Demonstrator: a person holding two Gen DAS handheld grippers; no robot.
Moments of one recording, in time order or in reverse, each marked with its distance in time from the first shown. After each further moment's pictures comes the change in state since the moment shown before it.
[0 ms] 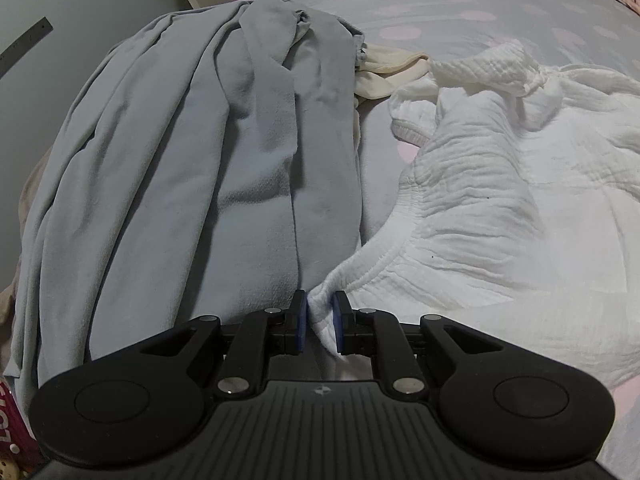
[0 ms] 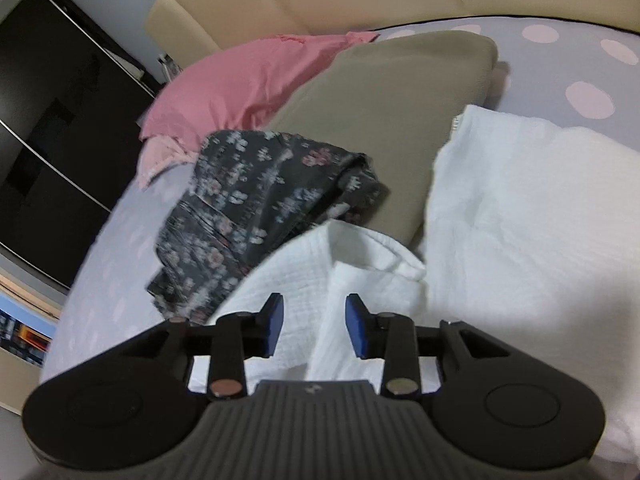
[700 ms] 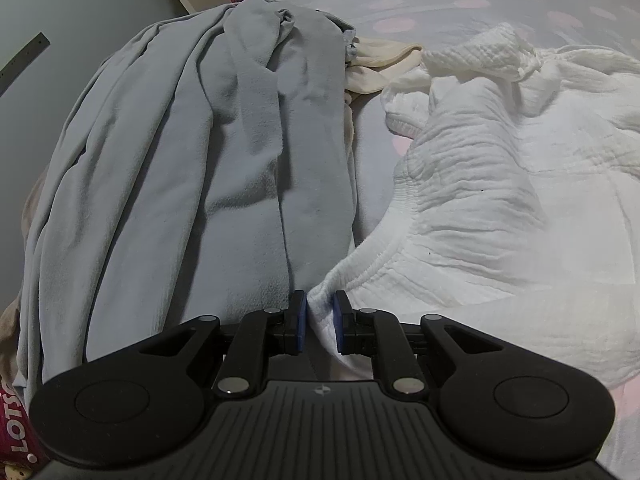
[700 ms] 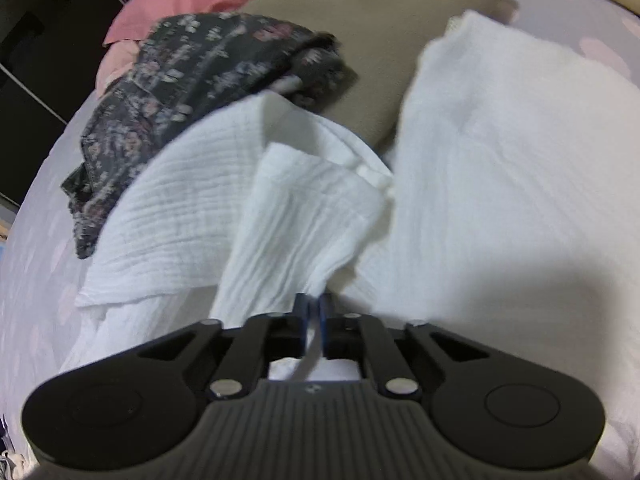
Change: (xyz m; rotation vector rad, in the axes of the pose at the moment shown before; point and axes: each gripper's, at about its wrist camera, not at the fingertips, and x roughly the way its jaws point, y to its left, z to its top) left arm 0.004 -0.015 0.005 0.059 0.016 0.045; right arm 0.061 -0.014 -0.030 -0.130 0.179 -0.097
